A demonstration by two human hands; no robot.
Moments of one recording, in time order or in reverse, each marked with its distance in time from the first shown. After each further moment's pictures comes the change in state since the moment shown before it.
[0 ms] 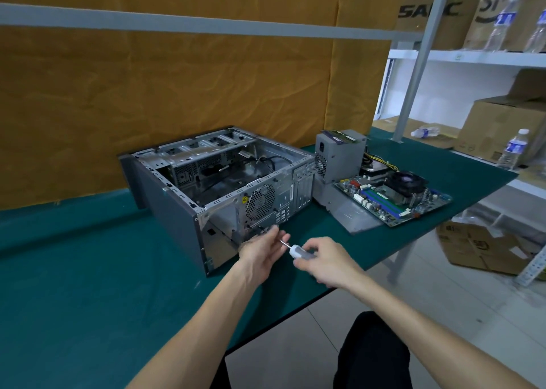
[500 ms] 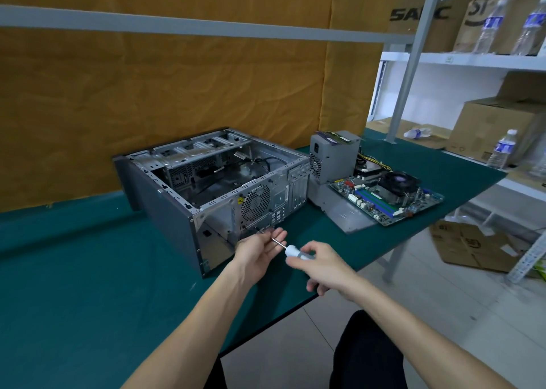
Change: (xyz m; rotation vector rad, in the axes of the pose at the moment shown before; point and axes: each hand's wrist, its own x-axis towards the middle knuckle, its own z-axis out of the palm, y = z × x) left_hand 0.000 0.003 -0.001 -0.019 -0.074 -0.003; right_hand -0.002 0.009 0.007 0.286 -0.066 0.134
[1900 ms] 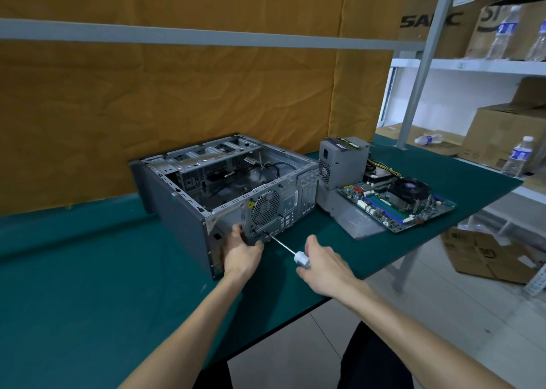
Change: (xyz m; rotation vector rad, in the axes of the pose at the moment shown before) left_hand -0.021 0.022 -0.034 1.008 0.353 0.492; right_hand -0.010 -0.022 0.010 -0.669 0.155 -0.206
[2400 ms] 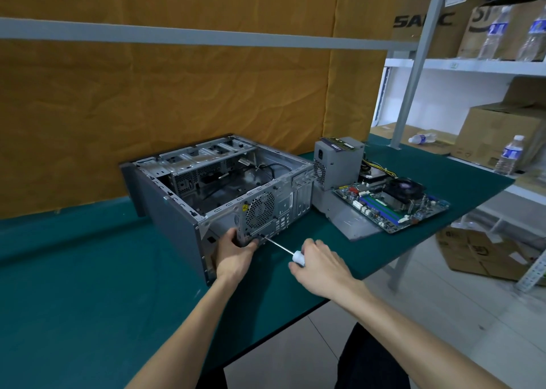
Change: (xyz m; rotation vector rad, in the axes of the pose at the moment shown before) left_hand 0.017 -0.012 0.007 -0.161 0.018 -0.008; right_hand 0.008 0.000 0.000 -0.061 0.037 0.012
